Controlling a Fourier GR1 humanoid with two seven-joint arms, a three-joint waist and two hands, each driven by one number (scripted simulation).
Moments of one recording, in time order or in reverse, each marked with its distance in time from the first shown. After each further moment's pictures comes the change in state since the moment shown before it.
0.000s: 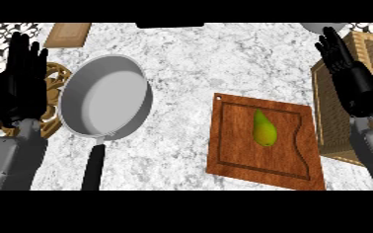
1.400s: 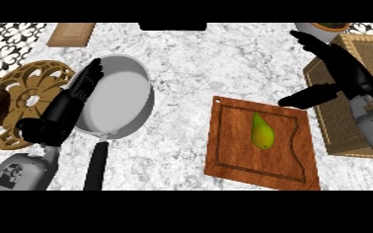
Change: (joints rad) left arm 0.093 0.112 -0.293 -0.039 -0.166 -0.360 -0.084; right arm -0.175 -0.136 0.195 -0.082 0.295 0.066 0.571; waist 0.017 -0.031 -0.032
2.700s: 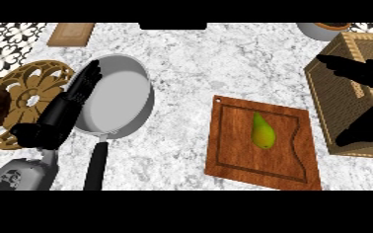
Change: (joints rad) left arm 0.042 -0.079 0.096 -0.037 -0.082 -0.090 0.019; right arm 0.136 -0.082 -0.254 -0.128 -0.188 0.574 0.231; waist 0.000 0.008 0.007
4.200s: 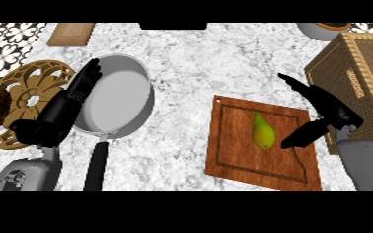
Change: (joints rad) left arm 0.000 -0.140 0.147 -0.015 -0.133 -0.143 0.048; right arm 0.110 0.387 -0.040 0.143 0.494 -0.106 -0.334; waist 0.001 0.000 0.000
